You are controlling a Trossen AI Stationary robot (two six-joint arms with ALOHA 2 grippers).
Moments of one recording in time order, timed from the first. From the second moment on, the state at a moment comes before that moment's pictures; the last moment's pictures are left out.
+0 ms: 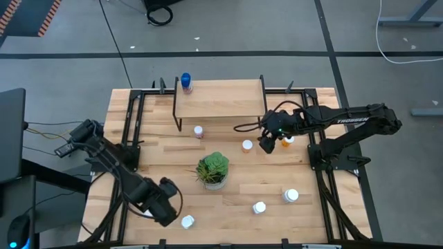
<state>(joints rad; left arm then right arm) -0.77 1.59 1.28 -1.11 0.02 -1.45 0.02 1.21 1.14 -0.92 0.25 0.58</state>
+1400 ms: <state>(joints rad) -0.86 1.57 1.03 -0.90 0.16 -1.95 0.04 1.21 1.14 -0.93 0.23 0.58</state>
